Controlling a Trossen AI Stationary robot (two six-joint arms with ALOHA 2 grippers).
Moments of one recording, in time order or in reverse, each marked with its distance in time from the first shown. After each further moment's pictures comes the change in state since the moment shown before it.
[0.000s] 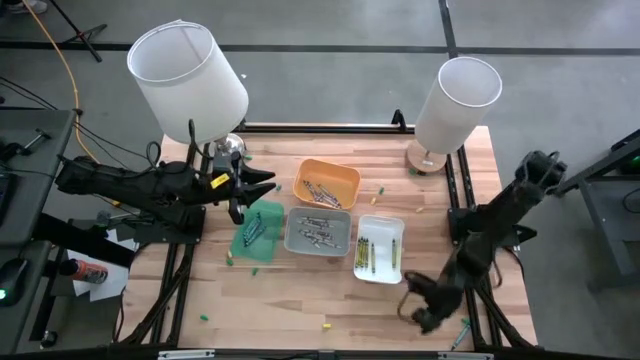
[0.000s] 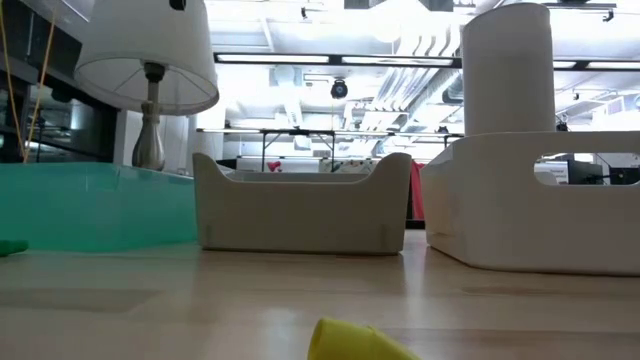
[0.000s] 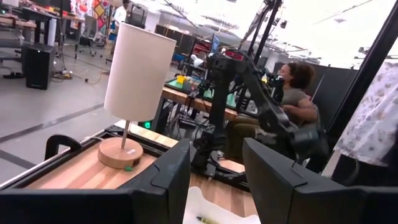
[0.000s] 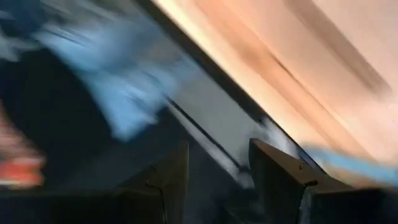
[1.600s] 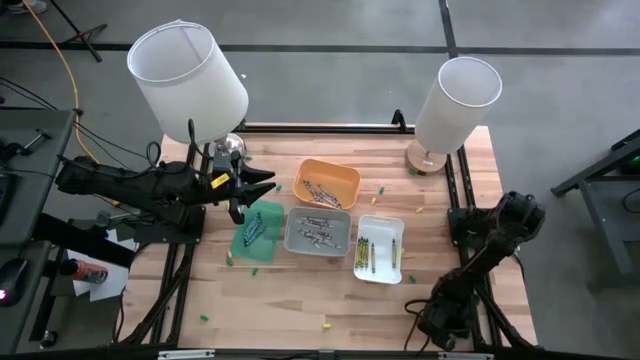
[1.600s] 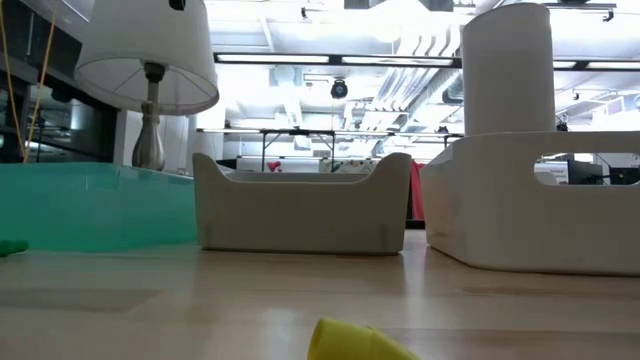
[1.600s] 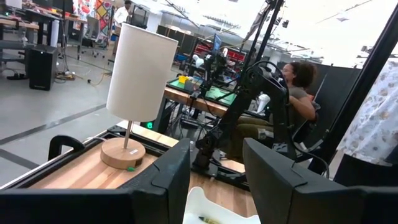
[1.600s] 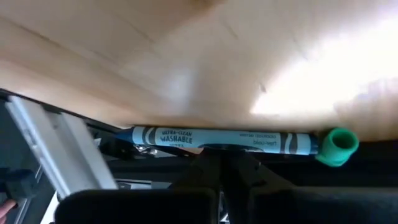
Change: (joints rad) left arm 0.000 0.000 0.000 -0.001 -0.008 0.006; right arm 0.112 0.474 0.000 -0.029 -0.557 -0.079
